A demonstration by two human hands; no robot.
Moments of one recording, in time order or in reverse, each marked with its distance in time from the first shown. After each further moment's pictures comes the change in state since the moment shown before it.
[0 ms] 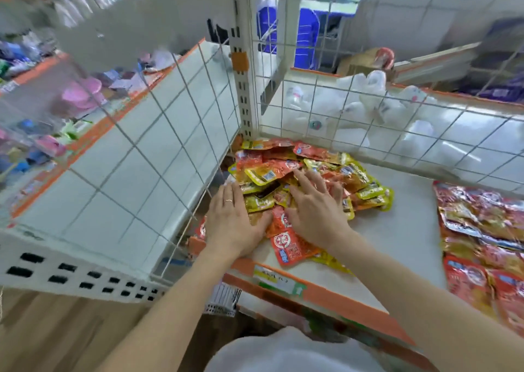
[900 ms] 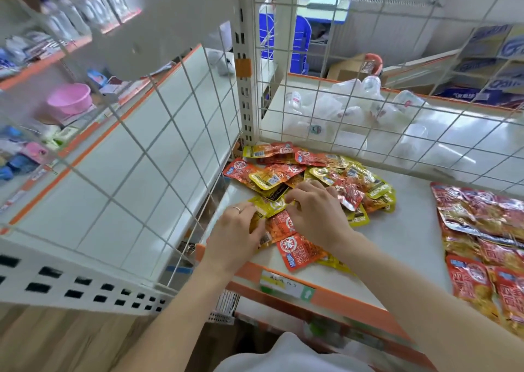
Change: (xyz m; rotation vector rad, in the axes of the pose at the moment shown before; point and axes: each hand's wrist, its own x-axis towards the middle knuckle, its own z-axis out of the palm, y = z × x) left_hand -0.014 -0.012 -0.013 -0.390 0.253 0.301; right_hand 0.006 -0.016 -0.003 0.165 0.211 -0.054
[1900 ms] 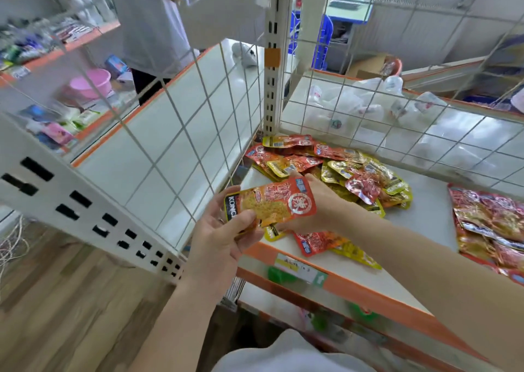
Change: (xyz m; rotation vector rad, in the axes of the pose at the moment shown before) left_hand -0.053 0.044 -0.095 -1.587 0.138 -0.754; right_hand 0.016 -0.050 -0.042 -0.224 -0.604 -0.285
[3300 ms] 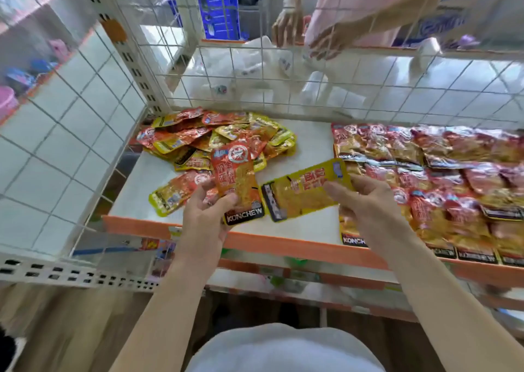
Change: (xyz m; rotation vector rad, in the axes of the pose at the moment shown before) left_hand -0.022 -0.130 0.109 0.325 -0.077 -0.048; right_hand -0.242 0.096 0.080 1.599 0.803 0.560
